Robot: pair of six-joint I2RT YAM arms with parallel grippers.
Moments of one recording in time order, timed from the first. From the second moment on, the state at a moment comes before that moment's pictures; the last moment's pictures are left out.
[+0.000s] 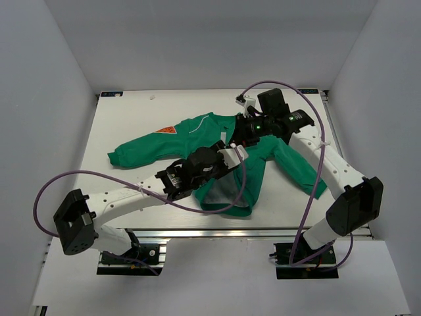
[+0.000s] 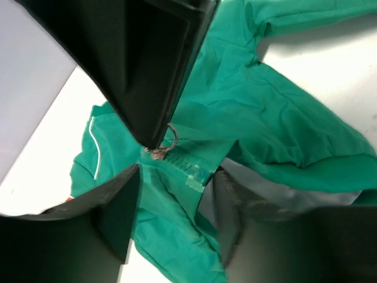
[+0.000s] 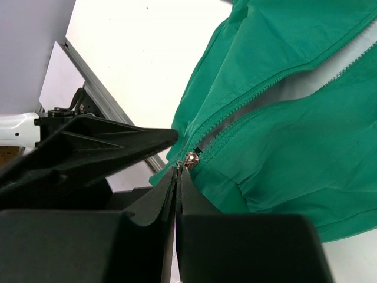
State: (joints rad) left arm -1.04 1.34 0.99 0.02 -0.30 0.37; right arm 0.50 1.53 1.50 -0.76 -0.63 0.24
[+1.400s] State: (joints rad) left arm -1.03 1.13 0.94 -0.16 -0.21 0.26; right arm 0.53 1.91 1.52 -0.25 -0.21 -0.02
